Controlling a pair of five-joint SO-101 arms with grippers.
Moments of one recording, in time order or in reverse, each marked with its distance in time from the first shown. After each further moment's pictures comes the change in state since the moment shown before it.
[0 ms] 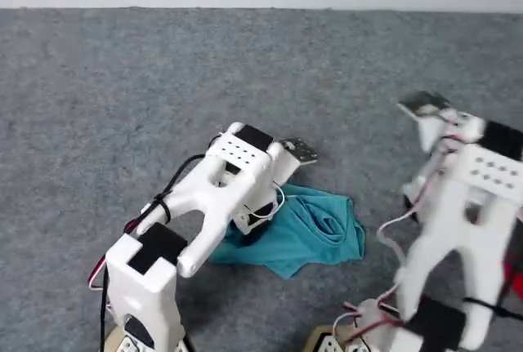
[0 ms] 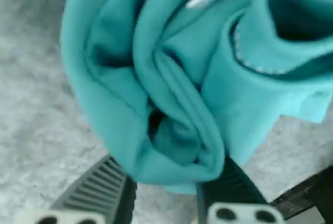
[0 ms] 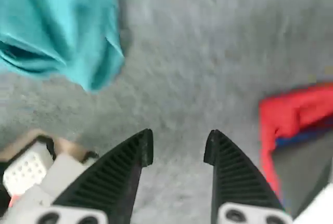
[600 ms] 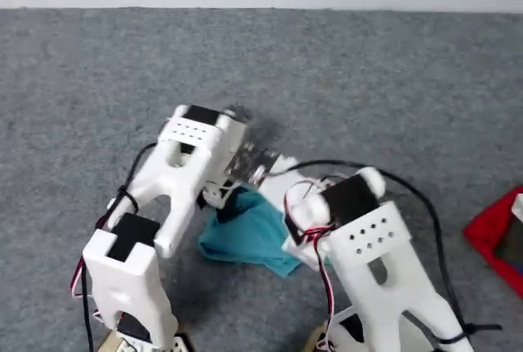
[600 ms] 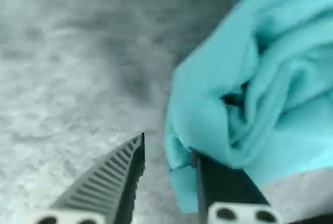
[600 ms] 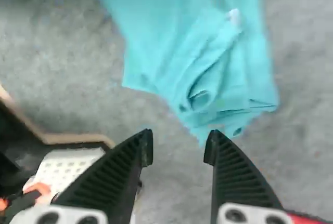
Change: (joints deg) left arm -14.9 0.0 -1.4 -2.4 11.1; right arm -48.3 -19.0 18.9 0.0 -12.5
